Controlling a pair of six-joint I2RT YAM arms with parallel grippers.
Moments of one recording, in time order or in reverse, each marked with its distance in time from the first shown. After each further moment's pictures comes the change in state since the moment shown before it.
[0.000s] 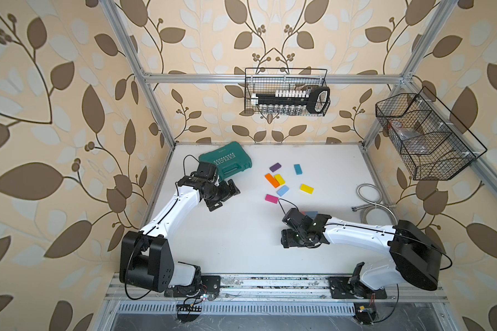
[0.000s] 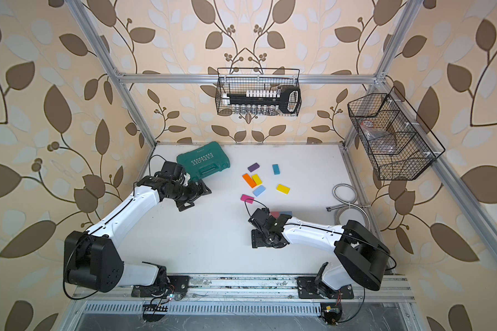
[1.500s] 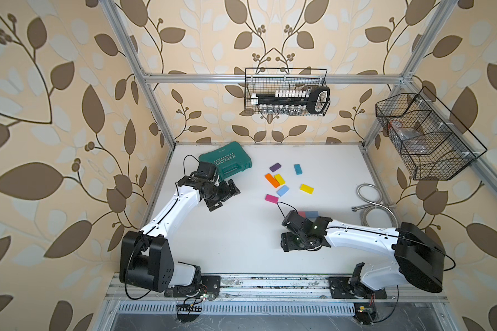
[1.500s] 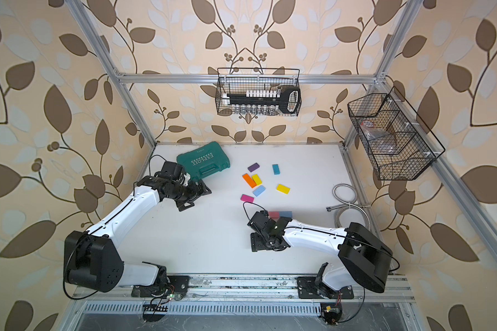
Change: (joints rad) left arm 0.000 0.001 0.001 -0.001 0.000 0.003; right arm 0.039 -0.031 -0.016 -0.018 -0.002 0.005
